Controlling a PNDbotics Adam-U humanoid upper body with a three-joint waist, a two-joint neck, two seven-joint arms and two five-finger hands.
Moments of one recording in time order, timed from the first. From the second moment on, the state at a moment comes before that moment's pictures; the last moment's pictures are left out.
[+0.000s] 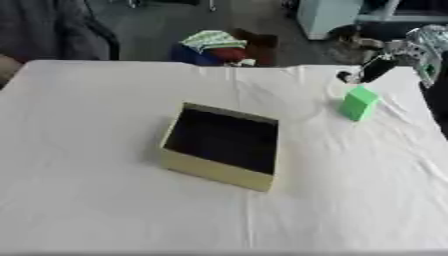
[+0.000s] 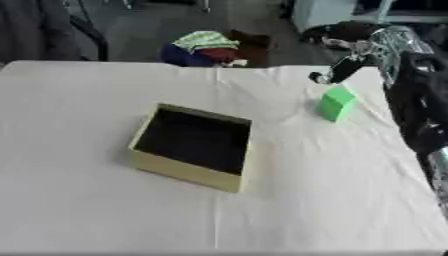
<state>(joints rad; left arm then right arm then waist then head) -0.17 0.40 0.07 -1.99 0.04 -0.13 0.03 -1.01 -0.57 -0.08 -0.54 1.19 -0.60 0.35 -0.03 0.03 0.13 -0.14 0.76</state>
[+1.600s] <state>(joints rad) -0.17 0.43 0.07 -1.99 0.07 -0.11 0.00 -1.08 -0.57 -0.07 -0.11 0.96 -0.24 0.27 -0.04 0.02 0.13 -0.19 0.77</state>
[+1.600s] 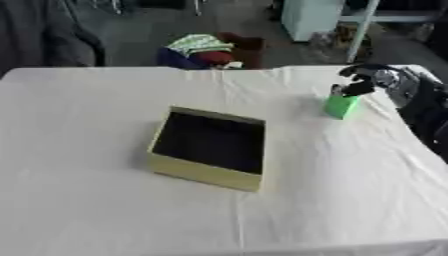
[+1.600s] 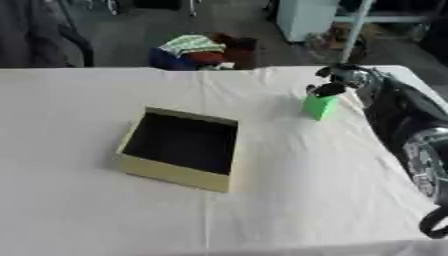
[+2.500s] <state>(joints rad) -0.18 0.44 0.07 -1.99 0.08 -0.09 0.00 -1.07 -0.60 -0.04 -0.07 1.04 -0.24 0.21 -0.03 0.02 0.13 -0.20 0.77</state>
